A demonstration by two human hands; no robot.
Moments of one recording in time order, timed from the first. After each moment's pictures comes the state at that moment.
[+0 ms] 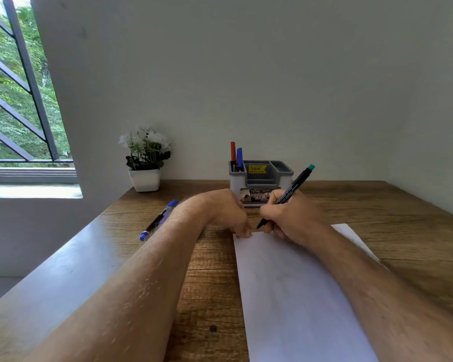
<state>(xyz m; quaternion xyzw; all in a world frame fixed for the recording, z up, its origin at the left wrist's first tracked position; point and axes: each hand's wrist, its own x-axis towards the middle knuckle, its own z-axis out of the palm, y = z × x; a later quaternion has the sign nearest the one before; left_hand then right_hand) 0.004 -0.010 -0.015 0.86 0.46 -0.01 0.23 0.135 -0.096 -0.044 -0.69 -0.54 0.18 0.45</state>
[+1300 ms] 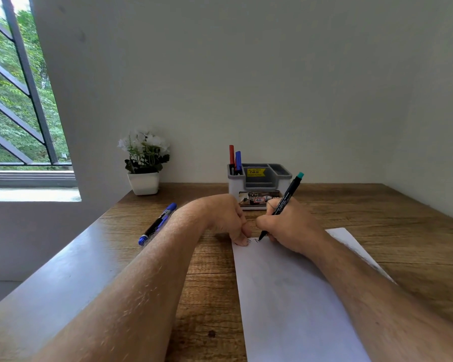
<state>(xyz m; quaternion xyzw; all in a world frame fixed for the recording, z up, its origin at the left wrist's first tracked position) 0.004 -0.011 -0.015 0.87 0.42 -0.01 0.25 0.131 -0.098 -0.048 -0.71 -0.56 0.13 0.40</state>
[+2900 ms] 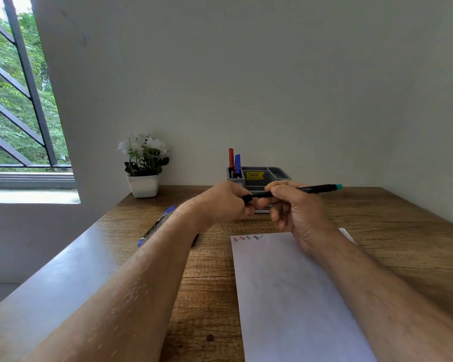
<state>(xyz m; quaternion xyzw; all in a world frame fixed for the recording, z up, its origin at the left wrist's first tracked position) -0.003 -0.021 -0.007 0.81 0.38 0.20 0.39 0.138 -0.098 -0.034 -0.49 -0.44 0.32 0.68</state>
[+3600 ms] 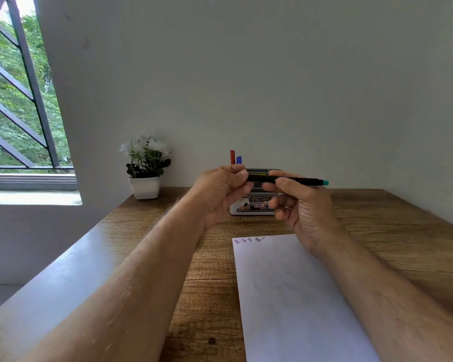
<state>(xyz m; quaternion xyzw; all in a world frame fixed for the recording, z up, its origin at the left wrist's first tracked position) -0.001 -0.012 -0.002 0.49 0.24 0.44 0.71 0.144 -0.091 -0.032 -0.40 -0.41 0.34 0.75</state>
